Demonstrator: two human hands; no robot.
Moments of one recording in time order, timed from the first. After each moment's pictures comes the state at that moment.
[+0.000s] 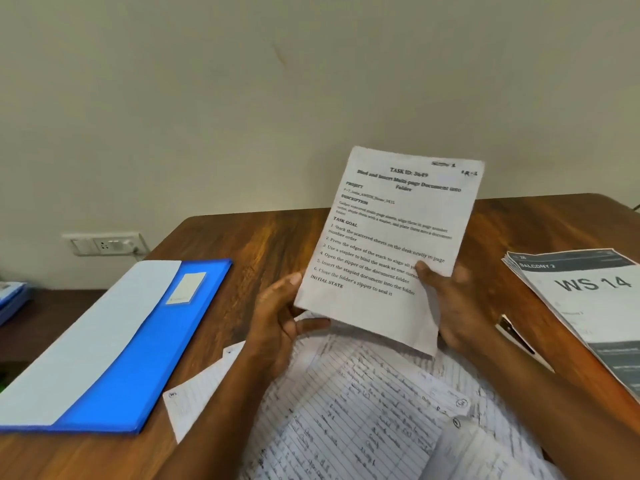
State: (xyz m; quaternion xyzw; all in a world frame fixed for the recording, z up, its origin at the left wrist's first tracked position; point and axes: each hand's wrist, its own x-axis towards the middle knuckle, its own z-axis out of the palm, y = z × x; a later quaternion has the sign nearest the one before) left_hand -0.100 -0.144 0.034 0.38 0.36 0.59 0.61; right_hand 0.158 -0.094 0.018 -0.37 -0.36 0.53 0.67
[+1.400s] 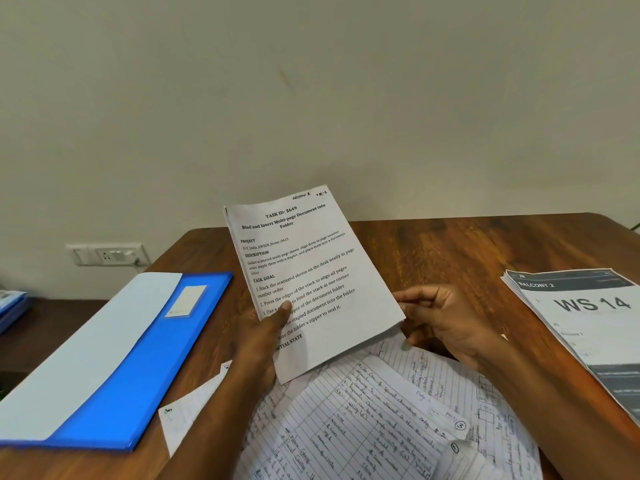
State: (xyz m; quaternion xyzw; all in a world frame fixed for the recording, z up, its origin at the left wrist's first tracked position) left_hand -0.112 -0.124 0.018 0.30 0.52 0.62 0.51; right_hand 0.178 -0.102 0.030 -0.40 -0.55 0.56 0.47
